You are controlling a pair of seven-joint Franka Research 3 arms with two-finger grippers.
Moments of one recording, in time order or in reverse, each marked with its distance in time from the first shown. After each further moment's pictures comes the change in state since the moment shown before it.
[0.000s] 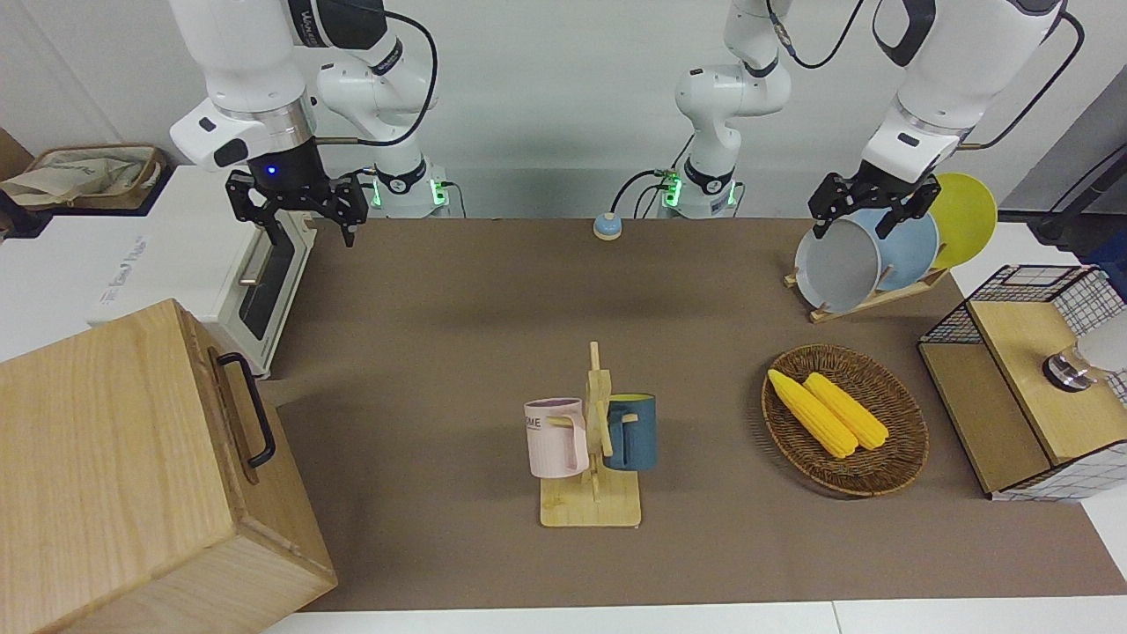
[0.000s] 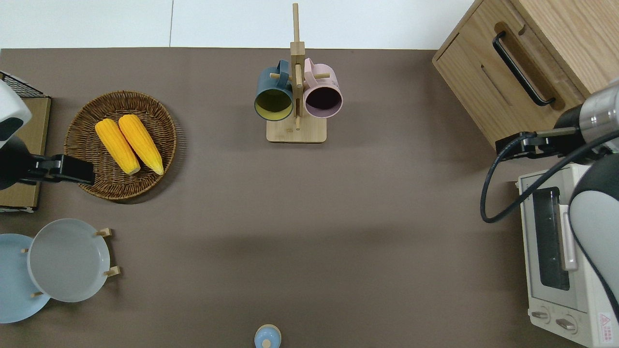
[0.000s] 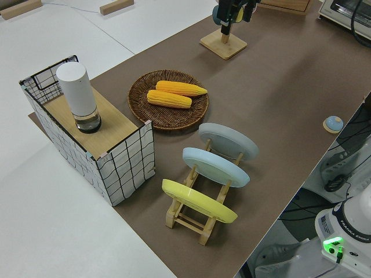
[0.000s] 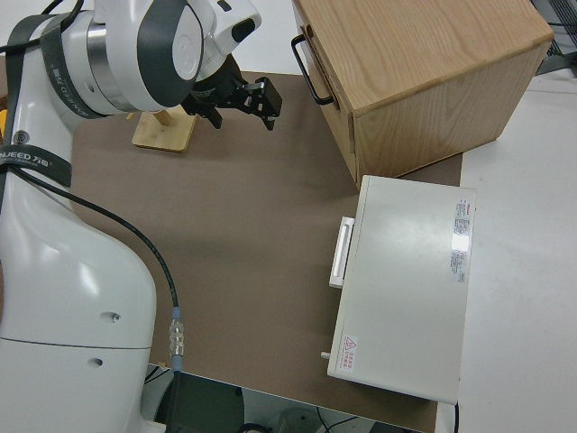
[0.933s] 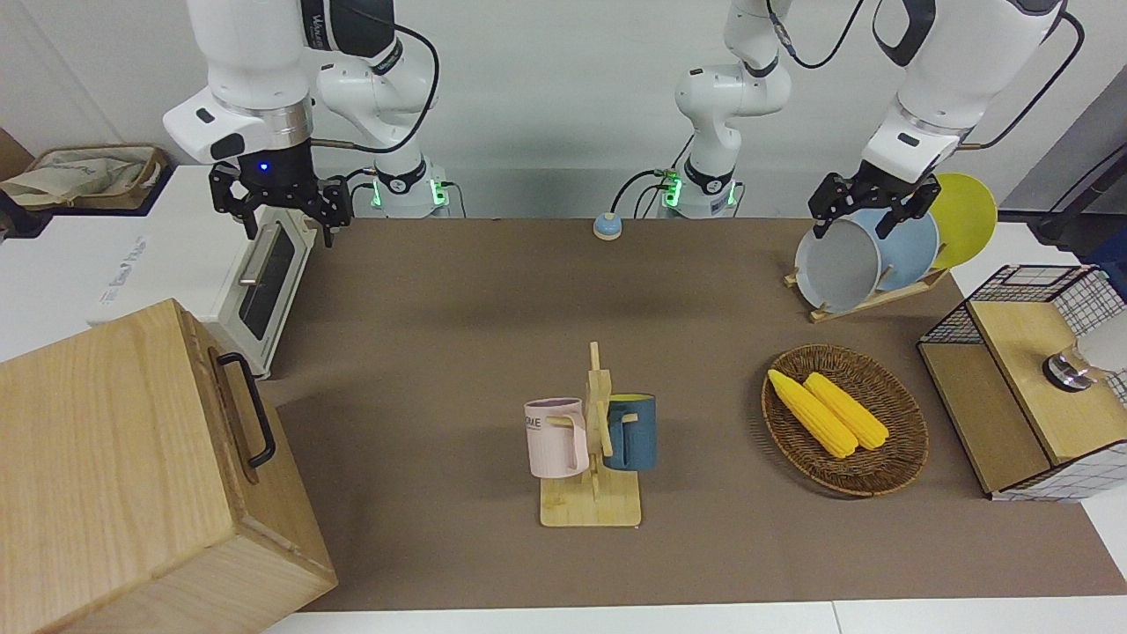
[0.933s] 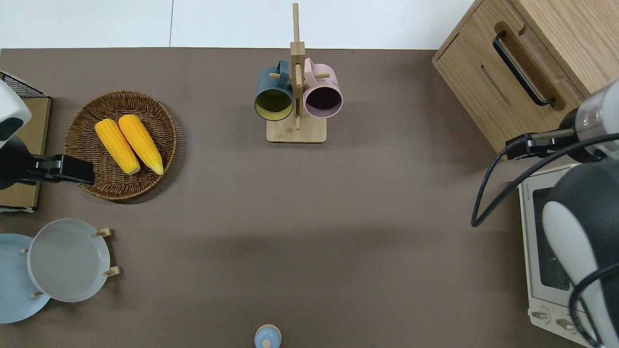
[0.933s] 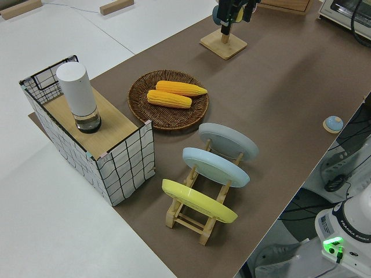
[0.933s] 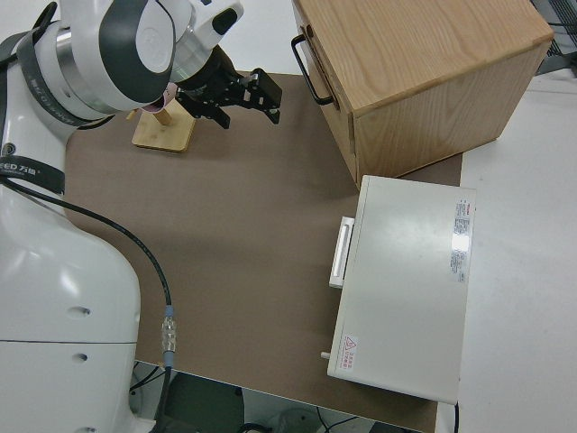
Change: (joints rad) left arm 0.000 0.000 0.000 0.000 0.000 0.000 0.000; right arm 0.063 0.000 0.019 0.003 -0.207 -0.008 0.024
